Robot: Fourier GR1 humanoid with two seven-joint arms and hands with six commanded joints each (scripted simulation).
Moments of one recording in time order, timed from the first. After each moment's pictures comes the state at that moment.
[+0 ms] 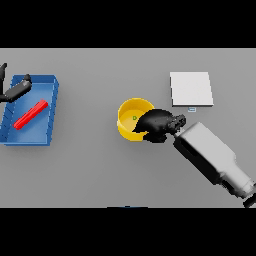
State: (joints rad) left arm -0.55 0.93 -0.59 -1.27 0.25 0.28 0.51; right arm -0.64 -0.35 0.66 -1.24 0.76 0.57 -0.10
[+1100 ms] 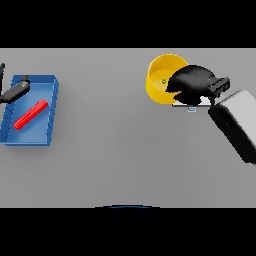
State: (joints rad) left arm -0.54 0.96 -0.60 -1.31 0.25 0.29 0.53; right arm -0.78 -0.58 0.49 -1.31 0.68 0.60 -0.05
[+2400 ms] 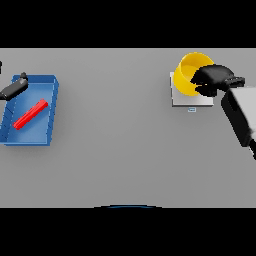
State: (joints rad) left arm -0.56 0.97 -0.59 -1.32 0.25 0.29 0.59; right arm -0.91 -0.51 0.48 -0.60 0.69 0.30 -0.19
